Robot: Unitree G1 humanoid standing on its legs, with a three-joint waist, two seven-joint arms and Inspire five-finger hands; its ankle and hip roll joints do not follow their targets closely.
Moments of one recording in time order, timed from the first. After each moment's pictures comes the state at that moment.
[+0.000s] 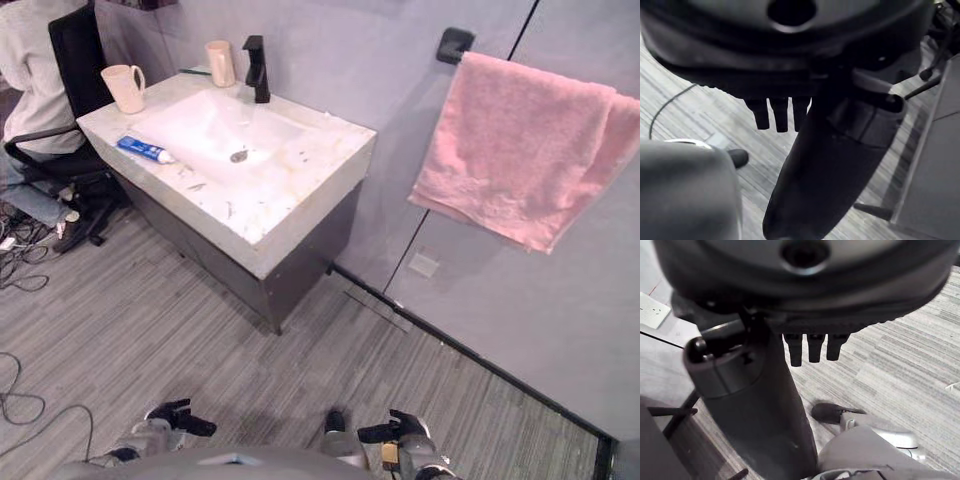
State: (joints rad) left arm -0.11 0.15 -0.16 1.32 -0.26 0.05 0.17; right arm -0.04 -0.25 0.21 1.24 0.28 0.01 -0.14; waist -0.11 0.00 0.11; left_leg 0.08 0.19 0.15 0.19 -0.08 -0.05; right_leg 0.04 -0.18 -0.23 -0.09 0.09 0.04
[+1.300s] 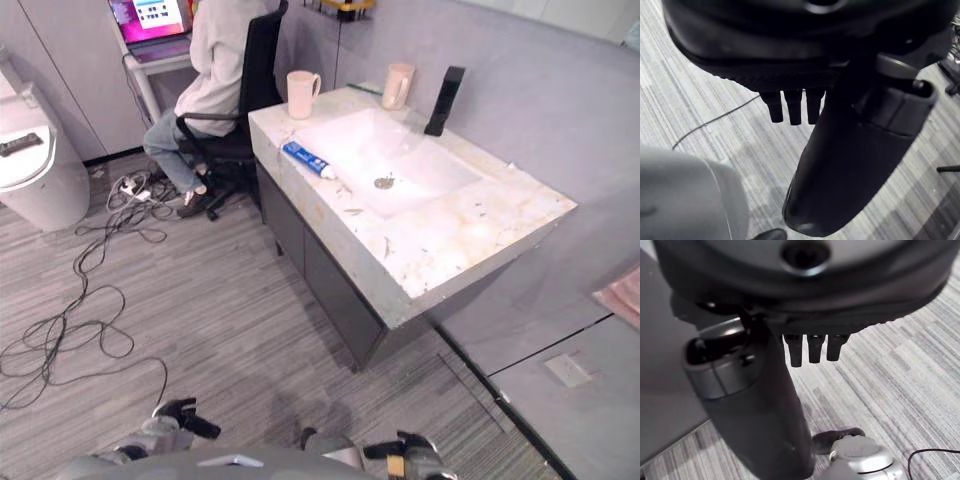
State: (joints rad) left arm -0.18 0.13 -0.19 1.33 -0.19 0.02 0.19; right arm -0.08 -0.24 0.18 1.29 0.28 0.08 -0.13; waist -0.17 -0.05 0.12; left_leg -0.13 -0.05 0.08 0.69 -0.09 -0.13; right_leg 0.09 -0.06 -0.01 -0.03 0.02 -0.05
